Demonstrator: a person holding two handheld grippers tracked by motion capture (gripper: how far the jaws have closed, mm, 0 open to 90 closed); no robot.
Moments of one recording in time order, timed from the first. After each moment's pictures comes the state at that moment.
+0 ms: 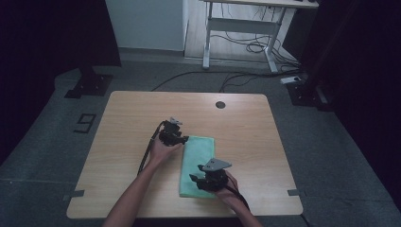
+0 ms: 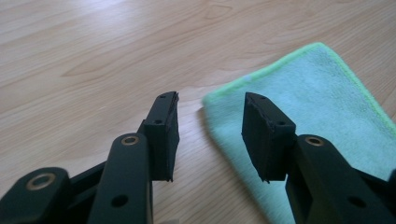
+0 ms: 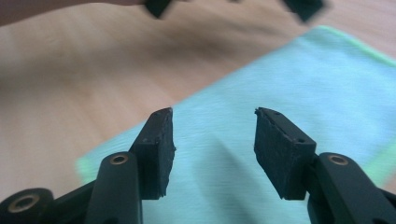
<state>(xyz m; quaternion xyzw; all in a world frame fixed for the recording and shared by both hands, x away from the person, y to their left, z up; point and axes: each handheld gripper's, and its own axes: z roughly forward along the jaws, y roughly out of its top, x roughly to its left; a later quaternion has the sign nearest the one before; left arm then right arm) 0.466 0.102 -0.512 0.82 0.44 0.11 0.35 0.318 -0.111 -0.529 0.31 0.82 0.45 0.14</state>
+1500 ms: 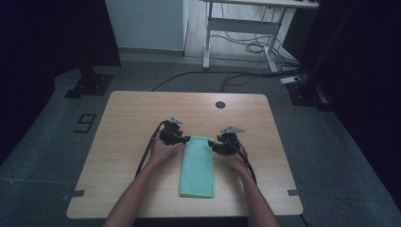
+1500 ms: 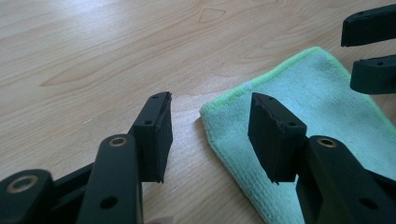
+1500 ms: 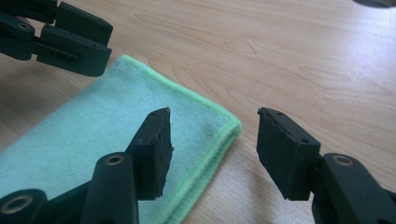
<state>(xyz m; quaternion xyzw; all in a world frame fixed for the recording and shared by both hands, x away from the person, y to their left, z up) 0.477 0.096 -0.526 0.82 0.43 0.10 0.37 0.446 -0.160 -0.538 0.44 0.77 0.42 0.16</state>
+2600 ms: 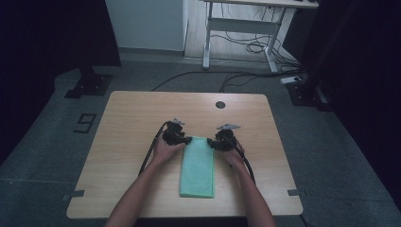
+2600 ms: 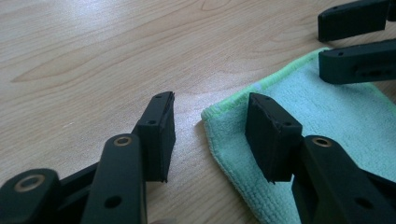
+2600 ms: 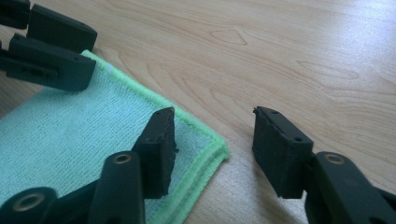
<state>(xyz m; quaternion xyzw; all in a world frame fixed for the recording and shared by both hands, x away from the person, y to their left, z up) 0.485 0.089 -0.538 0.82 0.43 0.08 0.36 0.469 -0.150 -0.551 0.46 0.78 0.39 0.17</state>
